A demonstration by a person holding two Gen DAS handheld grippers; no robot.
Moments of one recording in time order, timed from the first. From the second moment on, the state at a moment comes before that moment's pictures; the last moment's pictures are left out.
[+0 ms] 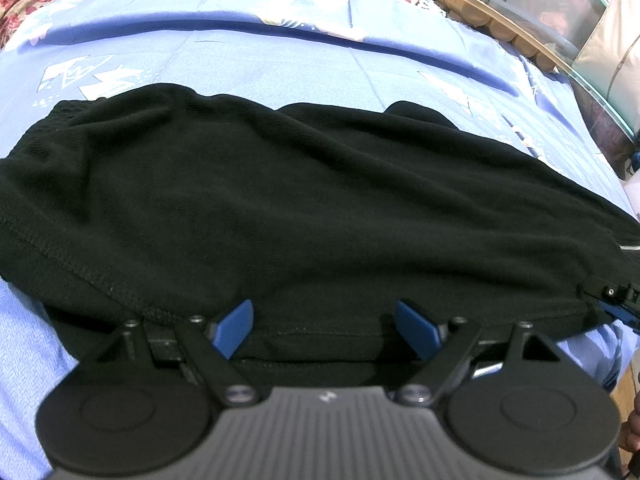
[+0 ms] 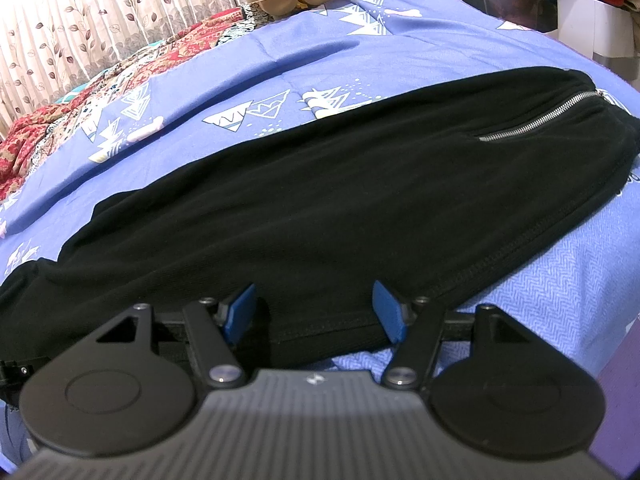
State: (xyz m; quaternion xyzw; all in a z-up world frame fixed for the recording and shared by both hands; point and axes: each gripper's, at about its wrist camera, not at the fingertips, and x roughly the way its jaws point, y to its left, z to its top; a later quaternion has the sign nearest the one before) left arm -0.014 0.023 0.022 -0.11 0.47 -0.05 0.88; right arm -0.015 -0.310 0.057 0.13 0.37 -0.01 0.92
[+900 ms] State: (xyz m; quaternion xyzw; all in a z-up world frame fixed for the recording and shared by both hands) left arm -0.002 0.011 0.023 -0.10 0.48 -0.03 0.87; right arm -0.014 -0.316 0.052 0.14 0.37 0.00 0.92
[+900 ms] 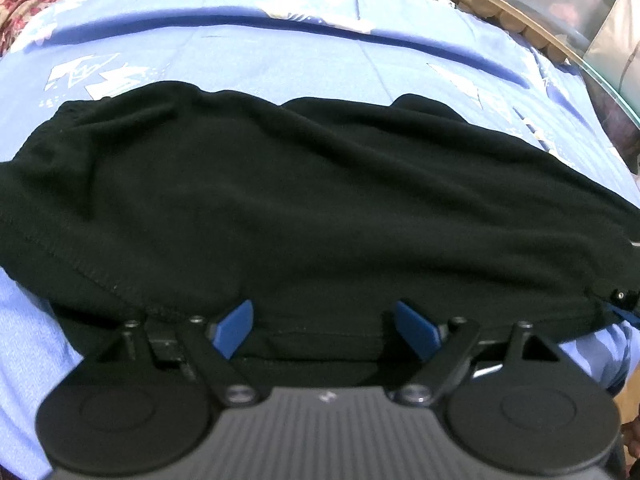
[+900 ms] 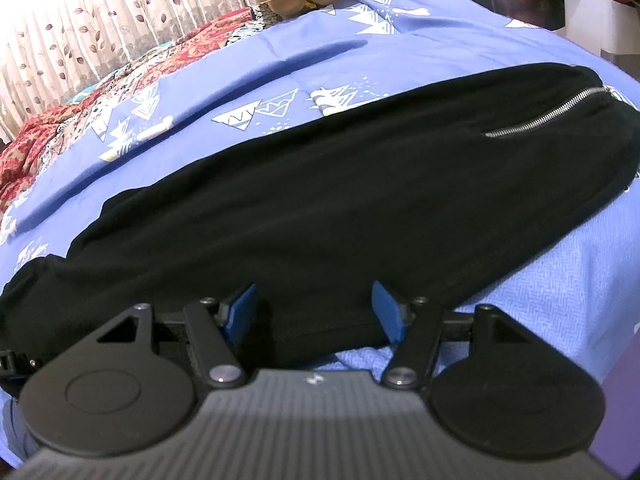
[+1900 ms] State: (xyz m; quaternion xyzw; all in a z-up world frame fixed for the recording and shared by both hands) left arm -0.009 0.015 0.025 -0.11 0.48 -0.03 0.87; right arm -0.014 -0.318 0.052 0.14 0.37 0.00 0.92
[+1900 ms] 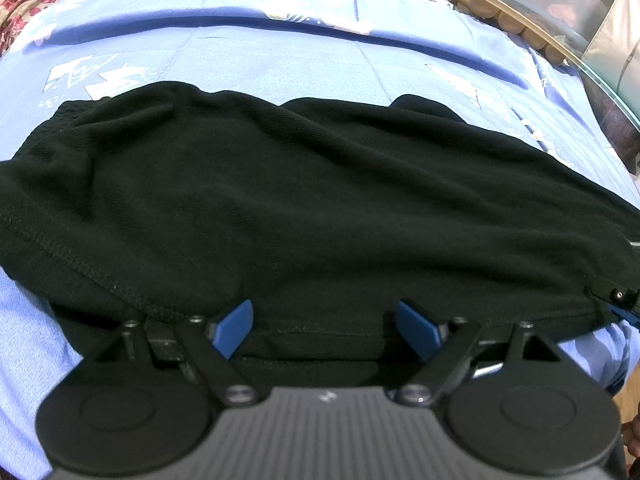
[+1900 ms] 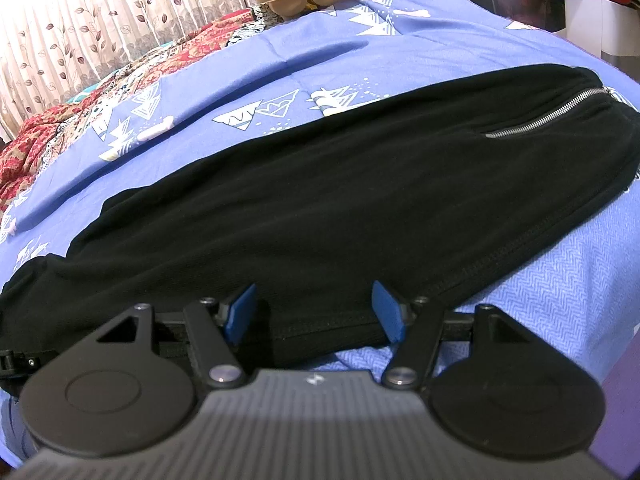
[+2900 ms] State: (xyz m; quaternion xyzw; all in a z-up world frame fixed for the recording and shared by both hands) left arm -0.012 0.016 0.028 -0.10 0.48 -0.03 0.87; right arm -0.018 -0.324 0.061 0.14 0.35 0.00 0.93
